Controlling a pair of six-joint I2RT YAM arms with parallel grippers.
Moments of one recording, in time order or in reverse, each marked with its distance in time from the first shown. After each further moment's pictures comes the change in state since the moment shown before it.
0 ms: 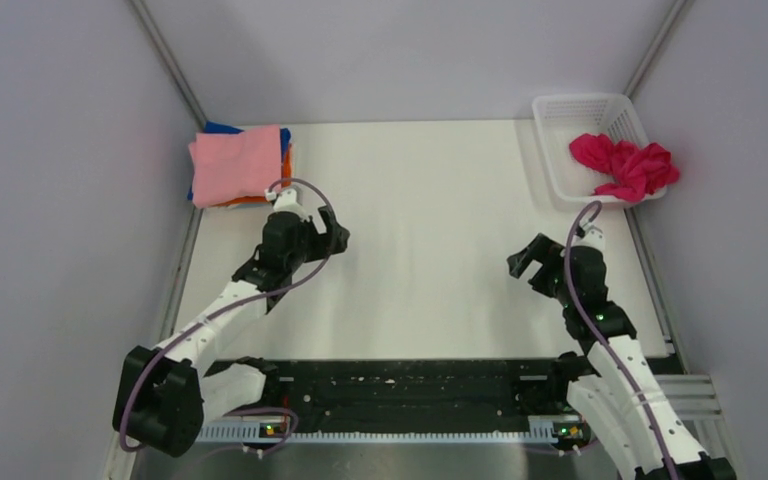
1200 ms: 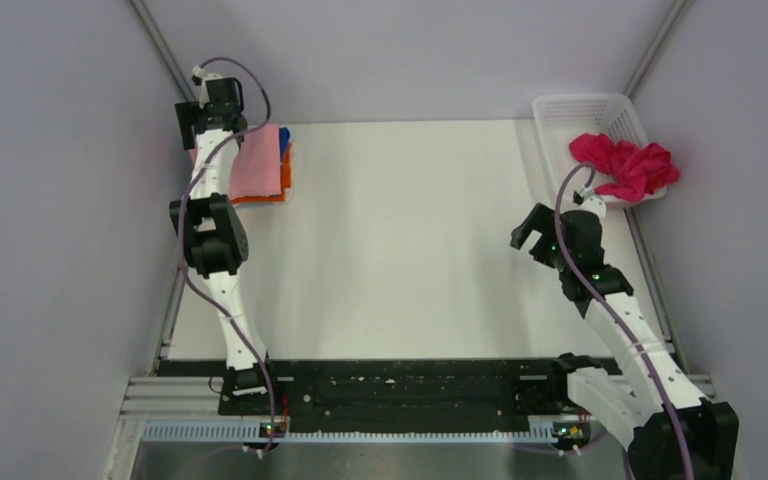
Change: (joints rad) left arm 0.492 1.158 1.546 -0.505 -0.605 0.599; right arm 0.000 0.271 0.201 0.041 0.095 -0.069
